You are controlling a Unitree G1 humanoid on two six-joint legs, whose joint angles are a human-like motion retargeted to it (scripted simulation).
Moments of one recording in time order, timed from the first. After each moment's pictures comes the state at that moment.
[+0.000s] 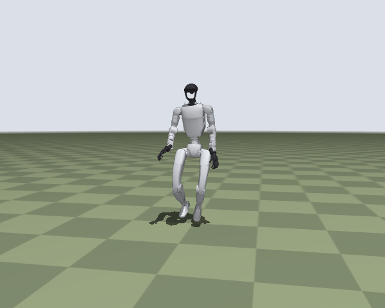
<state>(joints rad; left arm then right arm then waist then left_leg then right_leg) 0.03 0.12 -0.28 1.18 0.12 -0.12 0.38 -0.13 -0.32 0.35 0.85 -0.28 -0.12 -0.63 -0.10 0.07 0.27 -0.25 -0.01 0.19 1.13 -0.22 -0.06 -0.24 -0.07 -0.13 1.20 -0.36 0.03</state>
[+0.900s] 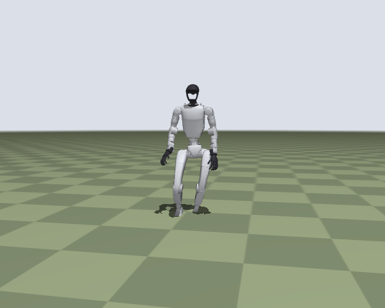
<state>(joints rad) -0.04 0.22 -0.42 1.18 0.26 -0.20 0.32 -0.08 -0.28 0.41 1.03 -0.25 -0.20 -0.60 -0.17 -0.08 0.22 -0.14 -0.24 0.11 0.69 -0.72 0.11 -0.54 -0.19 -0.01 1.25 -0.61 0.09</state>
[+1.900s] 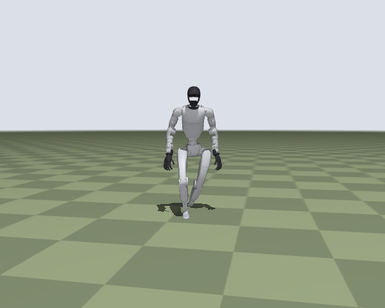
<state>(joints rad) -0.06 0.26 -0.27 1.11 0.16 -0.23 0.36 -0.19 -0.34 0.49 1.02 -0.35 -0.13 -0.41 -0.22 -0.09 0.34 0.00 -0.31 -0.01 0.52 -0.76 0.08 -0.95 -0.23 -0.11 1.16 -0.46 0.15</state>
